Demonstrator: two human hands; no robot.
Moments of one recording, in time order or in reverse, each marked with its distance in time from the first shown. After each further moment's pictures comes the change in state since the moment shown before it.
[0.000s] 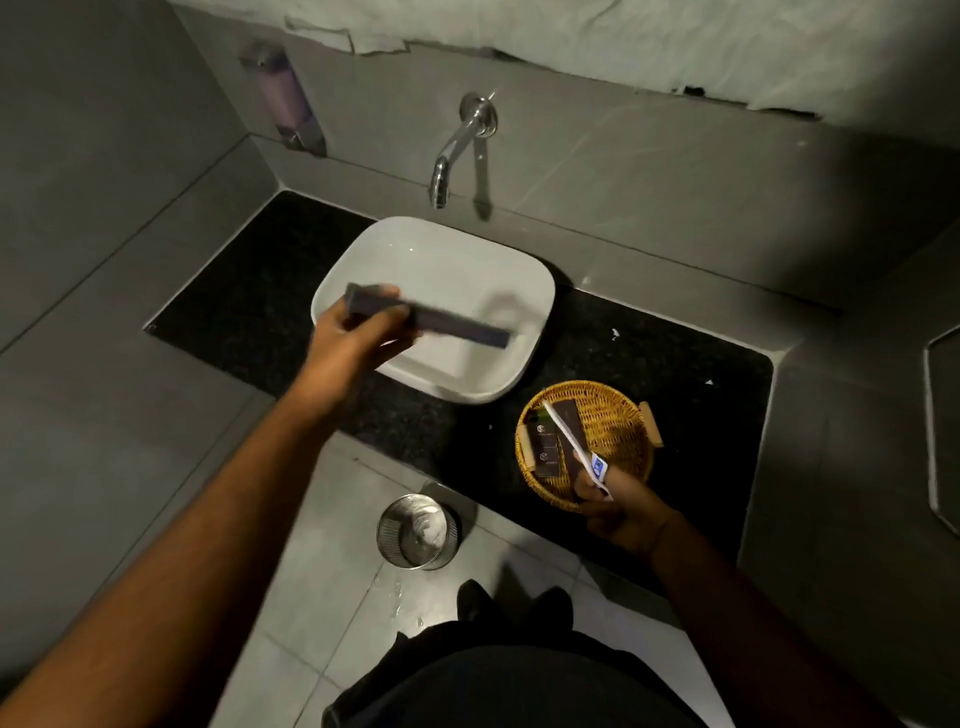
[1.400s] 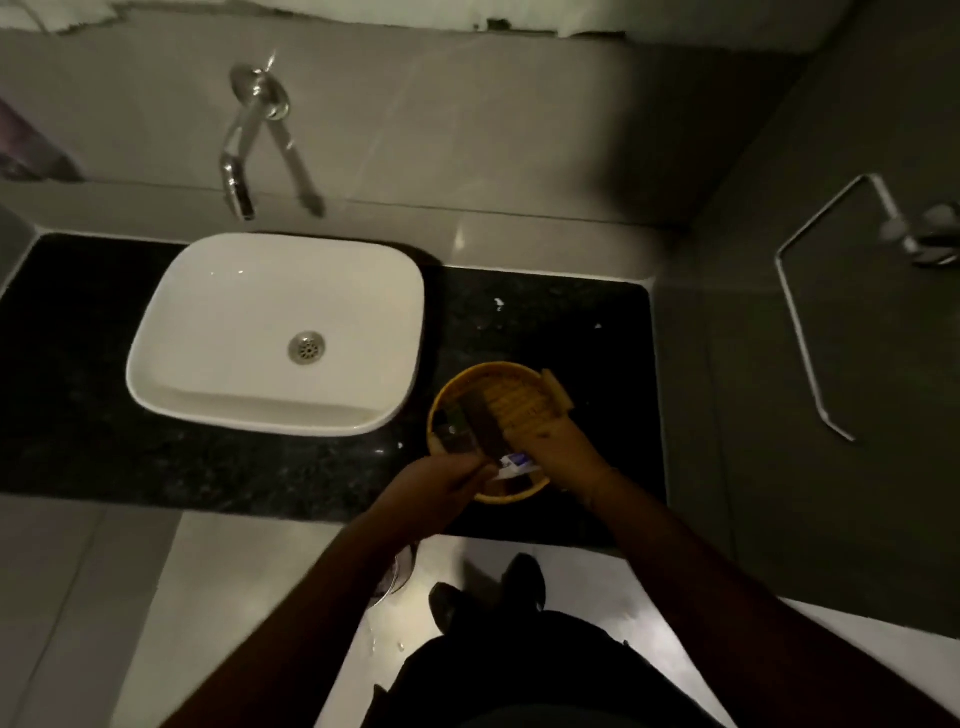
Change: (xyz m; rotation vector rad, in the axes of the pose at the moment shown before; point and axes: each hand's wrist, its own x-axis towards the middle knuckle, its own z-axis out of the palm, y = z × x) left_hand 0.004 -0.181 0.116 1.062 -0.989 0.109; right_hand -0.005 -0.030 0.009 -0.626 0.616 -0.500
